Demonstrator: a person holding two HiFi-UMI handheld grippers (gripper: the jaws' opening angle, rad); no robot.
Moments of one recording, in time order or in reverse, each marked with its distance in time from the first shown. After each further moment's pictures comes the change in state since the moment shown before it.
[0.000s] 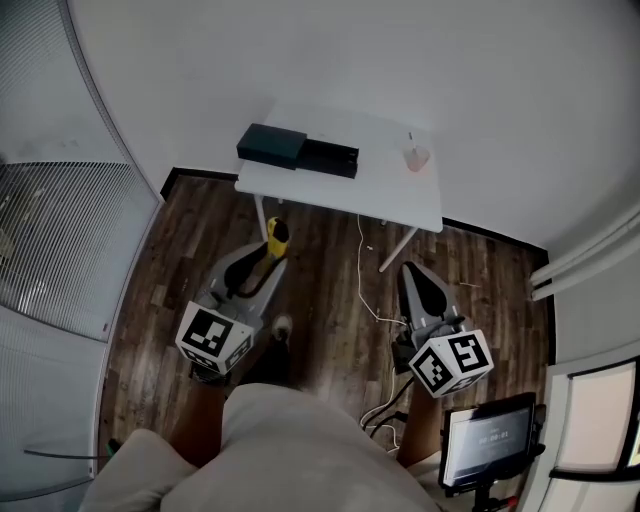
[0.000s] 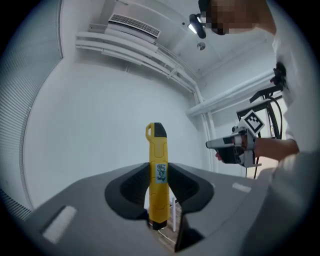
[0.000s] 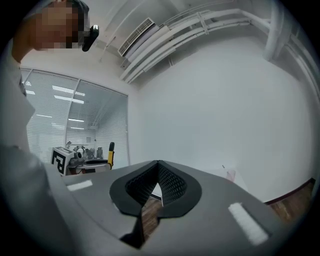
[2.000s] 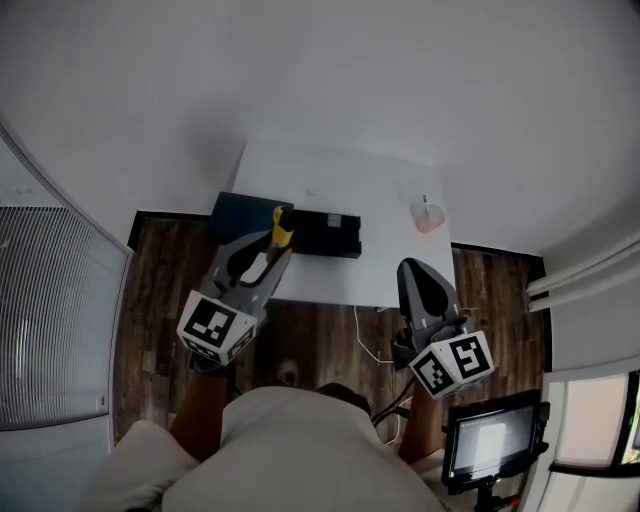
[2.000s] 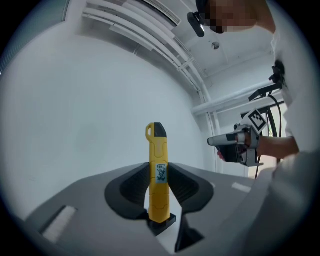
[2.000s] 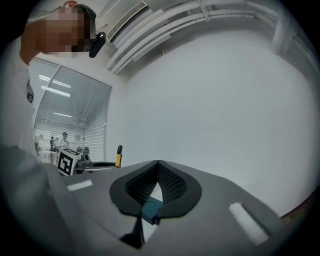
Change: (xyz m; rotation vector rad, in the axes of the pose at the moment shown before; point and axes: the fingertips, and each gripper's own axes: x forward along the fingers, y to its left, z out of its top) left arm 0.253 0.225 -0.016 -0.034 -0.001 -0.137; right arm 0.278 -0.119 0.055 -0.024 -0.026 -0.087
